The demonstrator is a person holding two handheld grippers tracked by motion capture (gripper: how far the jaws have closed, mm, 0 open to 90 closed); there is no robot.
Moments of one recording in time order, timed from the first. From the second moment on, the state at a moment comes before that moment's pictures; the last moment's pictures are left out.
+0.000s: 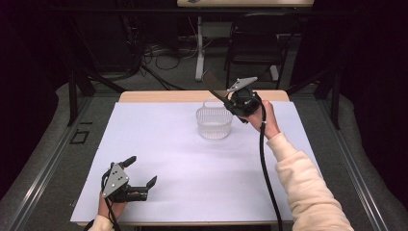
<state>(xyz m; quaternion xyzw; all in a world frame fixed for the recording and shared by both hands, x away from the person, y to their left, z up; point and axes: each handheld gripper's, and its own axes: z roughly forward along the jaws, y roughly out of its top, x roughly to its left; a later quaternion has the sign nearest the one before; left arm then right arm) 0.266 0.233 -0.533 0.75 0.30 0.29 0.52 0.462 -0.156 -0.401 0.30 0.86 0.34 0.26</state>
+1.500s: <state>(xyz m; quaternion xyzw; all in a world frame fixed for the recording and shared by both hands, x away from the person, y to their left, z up) 0.267 0.231 -0.534 0.75 0.30 0.29 0.51 0.478 -0.126 -0.402 0.25 0.84 0.40 0.26</state>
